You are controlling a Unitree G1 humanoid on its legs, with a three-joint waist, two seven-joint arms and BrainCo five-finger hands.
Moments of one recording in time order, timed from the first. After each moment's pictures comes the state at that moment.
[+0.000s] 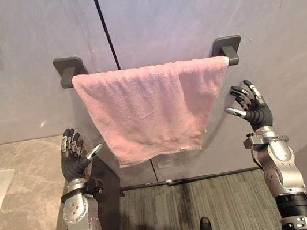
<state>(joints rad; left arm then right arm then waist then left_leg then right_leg) 0.08 0.14 0.25 0.02 -0.30 -0.23 0.00 -0.10 -0.20 -0.21 0.08 0.33 -0.15 0.09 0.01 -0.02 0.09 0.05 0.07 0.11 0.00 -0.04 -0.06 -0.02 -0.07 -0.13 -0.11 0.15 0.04</state>
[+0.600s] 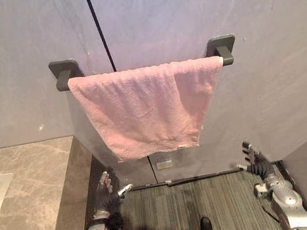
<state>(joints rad) 0.26 0.13 0.11 0.34 -0.11 -0.22 -0.11 0.15 -0.20 -0.16 0.42 0.00 -0.15 0.11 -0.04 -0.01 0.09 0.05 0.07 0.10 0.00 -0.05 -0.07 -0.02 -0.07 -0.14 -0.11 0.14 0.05</state>
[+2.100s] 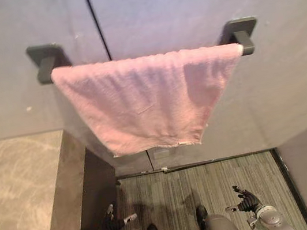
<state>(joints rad) 0.18 0.16 0.10 0.70 0.05 -0.18 0.01 0.08 -0.21 0.00 0.84 -0.25 -0.11 0.06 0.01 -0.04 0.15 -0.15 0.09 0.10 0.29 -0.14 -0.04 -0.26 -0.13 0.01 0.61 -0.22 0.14</state>
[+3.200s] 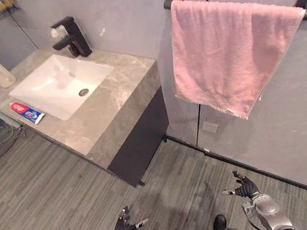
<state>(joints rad) 0.26 0.10 0.00 0.71 -0.03 -0.16 0.02 0.05 -0.16 -0.11 0.77 -0.19 -0.10 0.02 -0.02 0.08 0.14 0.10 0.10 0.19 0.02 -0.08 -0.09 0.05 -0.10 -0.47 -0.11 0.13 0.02</state>
